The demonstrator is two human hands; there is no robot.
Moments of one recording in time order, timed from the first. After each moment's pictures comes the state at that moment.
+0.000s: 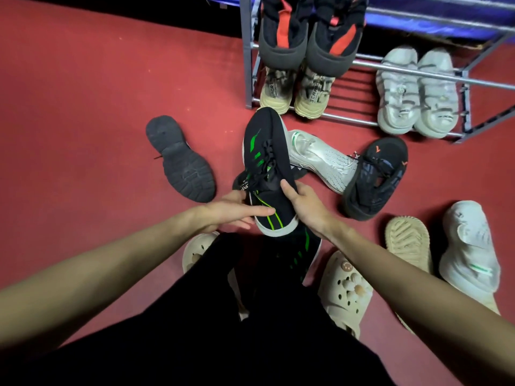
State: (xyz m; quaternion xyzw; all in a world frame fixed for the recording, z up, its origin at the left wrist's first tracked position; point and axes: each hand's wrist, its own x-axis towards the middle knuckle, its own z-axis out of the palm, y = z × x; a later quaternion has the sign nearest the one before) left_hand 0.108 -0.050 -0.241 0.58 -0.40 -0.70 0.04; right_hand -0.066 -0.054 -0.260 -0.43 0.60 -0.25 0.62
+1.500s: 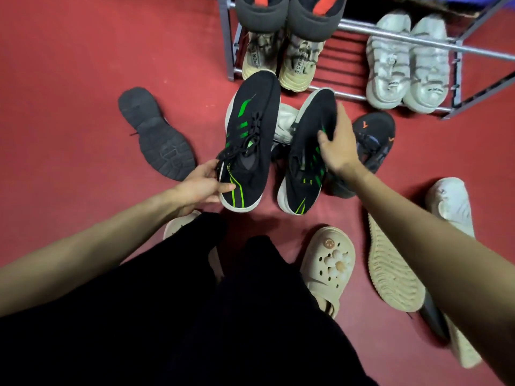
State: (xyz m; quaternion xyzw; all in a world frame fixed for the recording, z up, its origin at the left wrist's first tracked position) left_hand 0.114 -0.044 -0.254 0.63 -0.33 -0.68 0.17; right_hand -0.151 -0.115 -0.263 -0.59 0.70 -0.25 0.31
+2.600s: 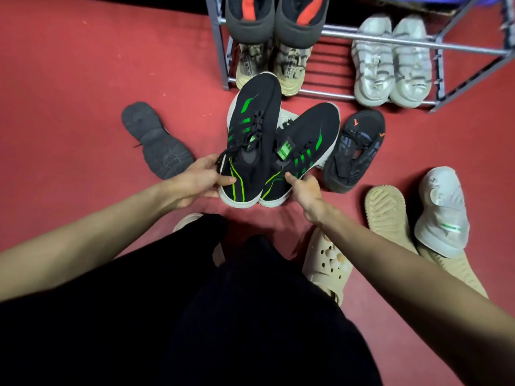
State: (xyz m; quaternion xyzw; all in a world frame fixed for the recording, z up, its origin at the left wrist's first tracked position) left_hand 0.111 -0.056 -0.215 0.62 -0.36 -0.68 0.14; right_hand -0.097 -0.041 -0.295 -0.26 0.77 -0.27 0.52
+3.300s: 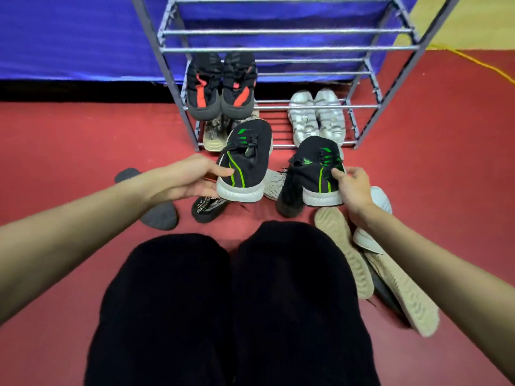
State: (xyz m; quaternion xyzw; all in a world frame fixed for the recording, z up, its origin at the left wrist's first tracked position) left_hand 0.032 -0.064 -0.075 0.56 -0.41 -0.71 0.14; right_hand -0.262 -0.007 -0.156 -0.29 0.75 -0.44 0.40
